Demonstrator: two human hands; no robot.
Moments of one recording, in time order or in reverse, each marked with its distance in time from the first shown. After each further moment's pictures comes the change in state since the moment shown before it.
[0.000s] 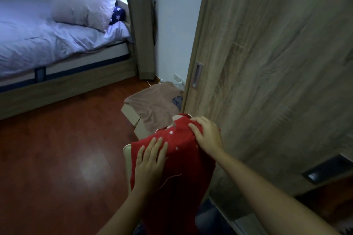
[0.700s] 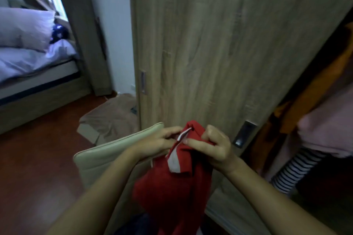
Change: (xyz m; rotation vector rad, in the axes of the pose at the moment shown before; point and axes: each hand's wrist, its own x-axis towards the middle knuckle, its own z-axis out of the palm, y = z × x) left_hand 0.126 0.135 -0.134 -1.167 -1.029 0.018; right_hand -0.132 -0.030 -0.176 -0.215 0.449 -0.800
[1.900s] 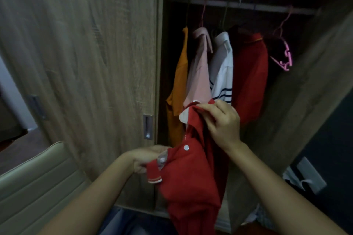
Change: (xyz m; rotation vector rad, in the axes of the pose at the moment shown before) left_hand 0.073 0.077 0.227 -0.383 -0.471 -0.292; right_hand -0.094 -0.016 -0.293 -0.708 0.135 0.440
